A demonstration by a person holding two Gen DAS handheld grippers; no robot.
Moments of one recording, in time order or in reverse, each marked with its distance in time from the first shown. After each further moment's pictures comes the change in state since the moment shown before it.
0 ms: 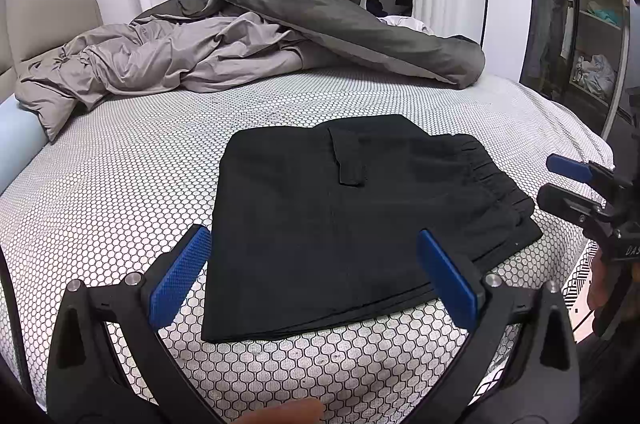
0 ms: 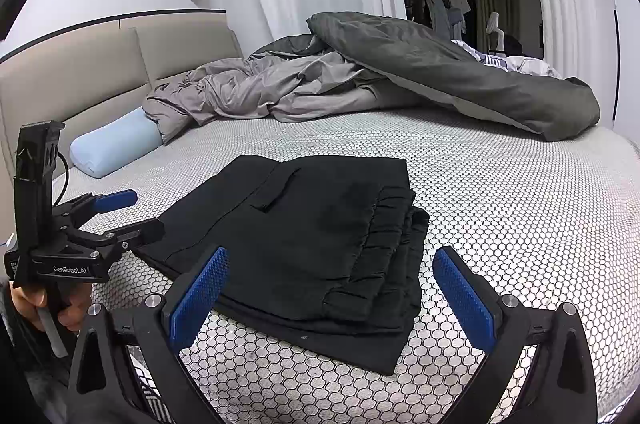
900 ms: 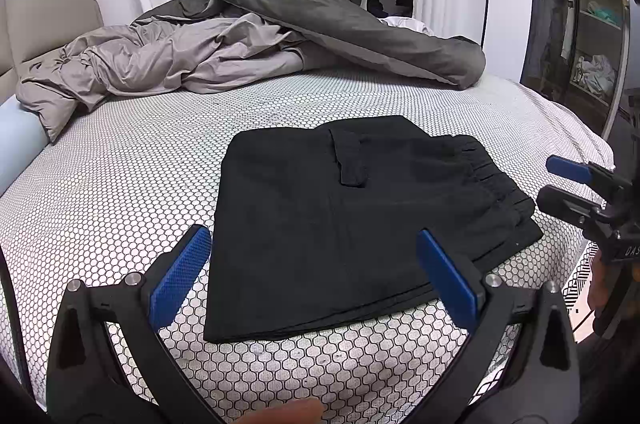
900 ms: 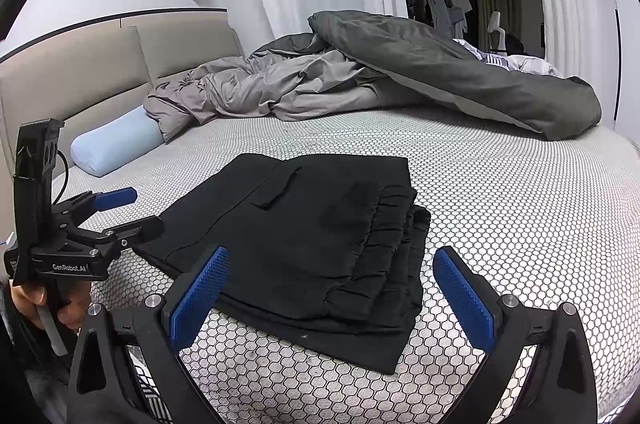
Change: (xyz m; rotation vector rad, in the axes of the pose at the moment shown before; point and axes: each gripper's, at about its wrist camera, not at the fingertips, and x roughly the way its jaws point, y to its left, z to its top) left arm -0.002 0.013 0.001 0.006 -0.004 -0.007; right arm 0.002 0.000 -0.001 -0.001 0.002 0.003
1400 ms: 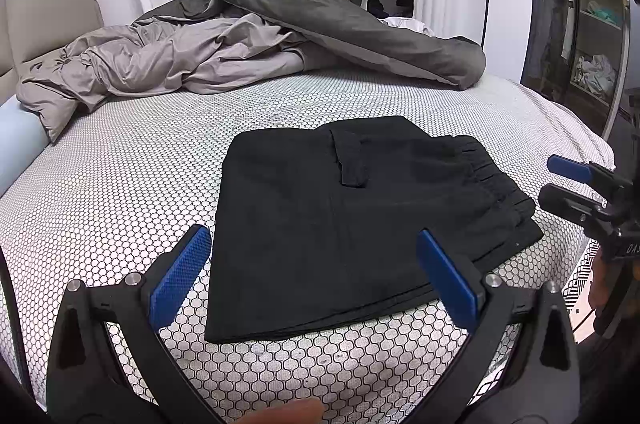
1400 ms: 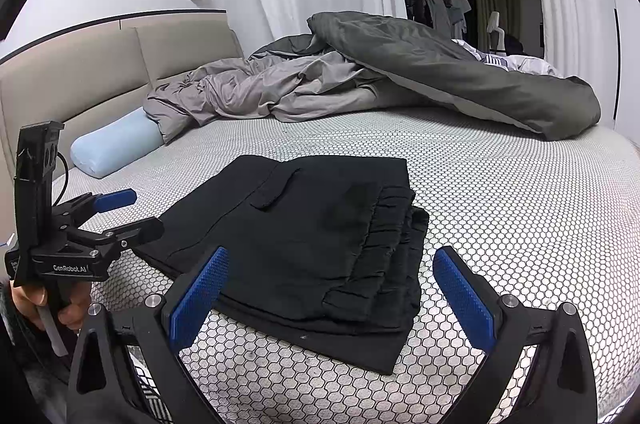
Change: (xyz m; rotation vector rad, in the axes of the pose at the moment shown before) left arm 0.000 0.004 0.001 0.002 -0.002 0.000; right arm -0.002 -0.004 0.000 0.003 -0.003 0.002
